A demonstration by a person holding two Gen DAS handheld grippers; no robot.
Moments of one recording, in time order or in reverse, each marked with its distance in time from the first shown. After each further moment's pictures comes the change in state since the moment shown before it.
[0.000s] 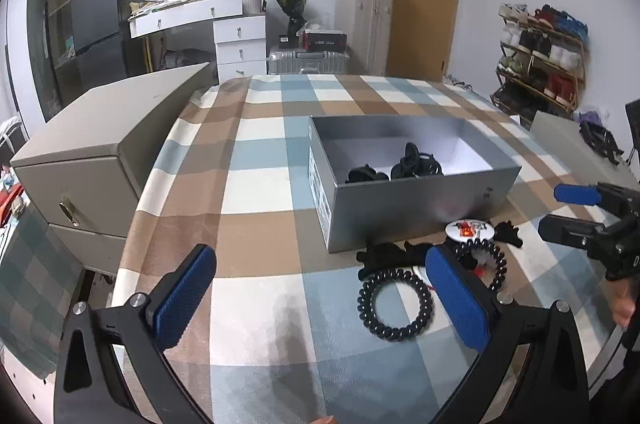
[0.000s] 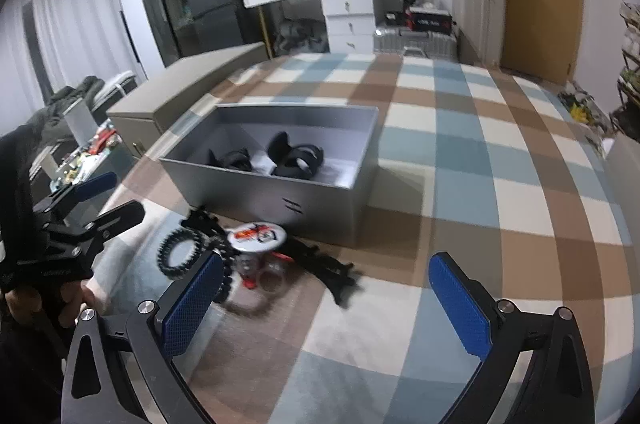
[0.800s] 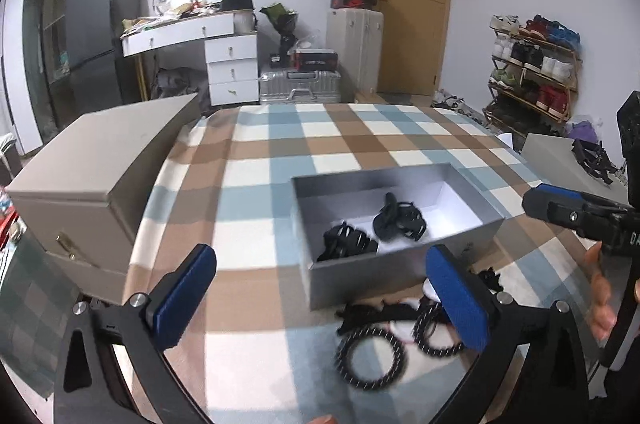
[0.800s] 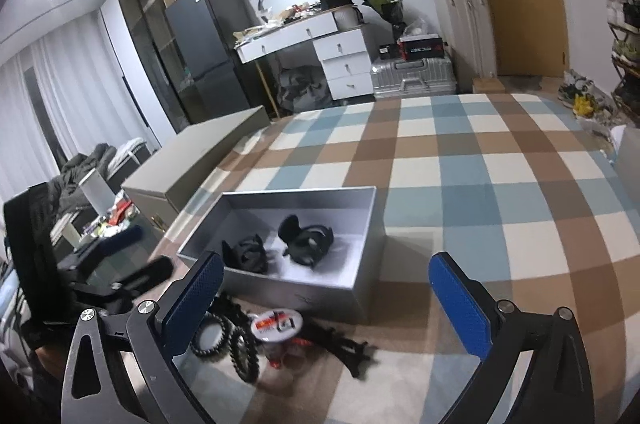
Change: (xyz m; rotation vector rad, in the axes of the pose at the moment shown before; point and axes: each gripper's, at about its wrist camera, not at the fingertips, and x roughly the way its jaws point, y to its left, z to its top) left arm -0.010 -0.008 0.035 -0.001 -0.047 -0.022; right arm -0.015 -0.016 0.035 0.138 -0.172 0.089
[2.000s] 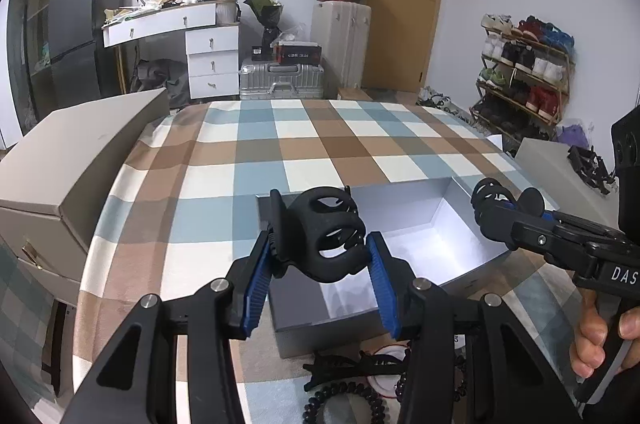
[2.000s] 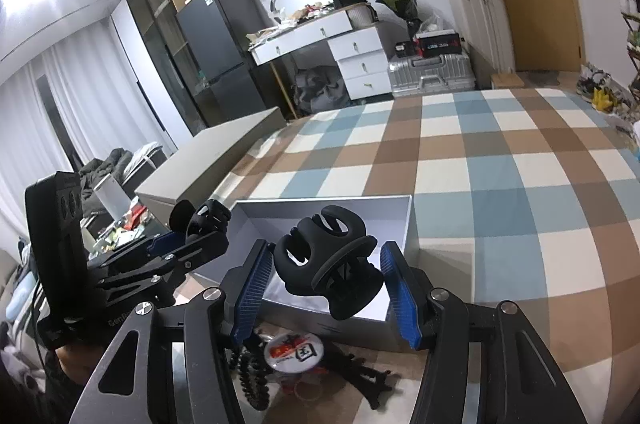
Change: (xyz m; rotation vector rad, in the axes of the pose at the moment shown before) left arm 0.042 -0.014 0.018 -0.001 0.024 -0.082; right arm 0.029 -0.001 0.006 0.021 -0.002 0.093
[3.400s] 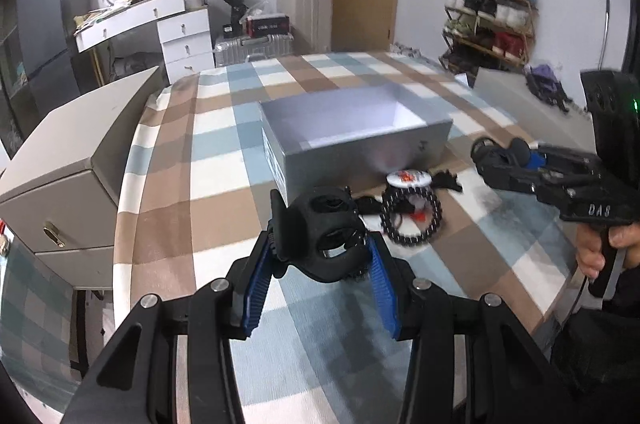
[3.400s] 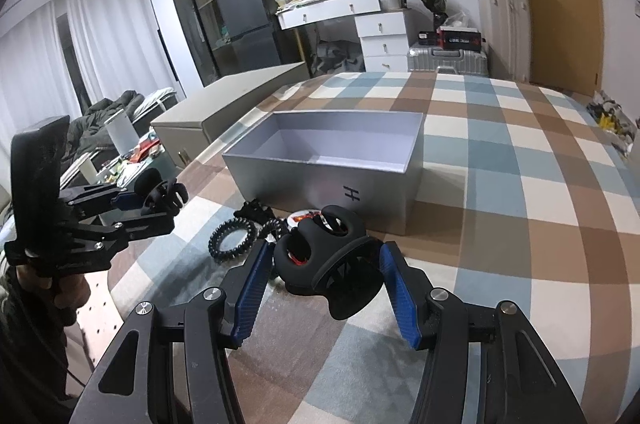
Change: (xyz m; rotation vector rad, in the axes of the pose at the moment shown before) left arm -0.065 0.011 -0.052 0.127 0.110 -0.057; right arm -0.049 0.023 -0.065 -0.166 0.079 -0.013
